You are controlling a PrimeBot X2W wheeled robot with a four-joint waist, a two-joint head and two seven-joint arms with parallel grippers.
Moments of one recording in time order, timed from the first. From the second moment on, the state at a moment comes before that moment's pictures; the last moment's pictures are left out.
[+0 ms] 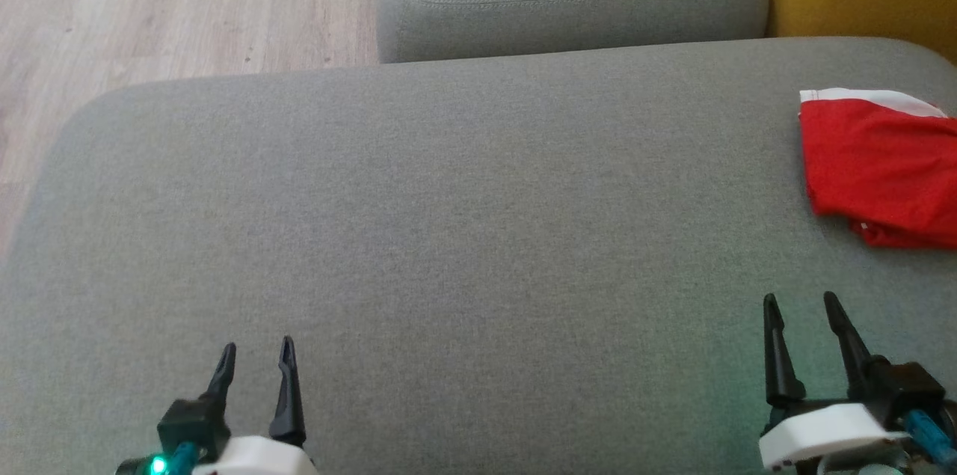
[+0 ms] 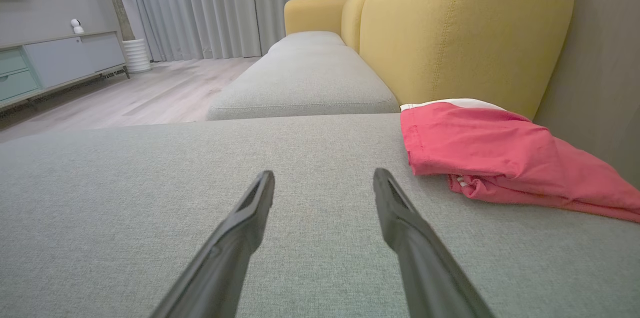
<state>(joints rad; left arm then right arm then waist) 0.14 0.05 -0.13 0.23 -0.14 0.10 -0.25 0.08 -0.04 -0.09 0.27 0.04 0.13 -0.25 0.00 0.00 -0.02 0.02</state>
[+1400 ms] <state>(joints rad) 0.13 0.05 -0.09 0.29 -0.49 0.06 -0.17 0.09 -0.04 -0.09 0.32 0.39 0.13 -0.17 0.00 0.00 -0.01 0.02</state>
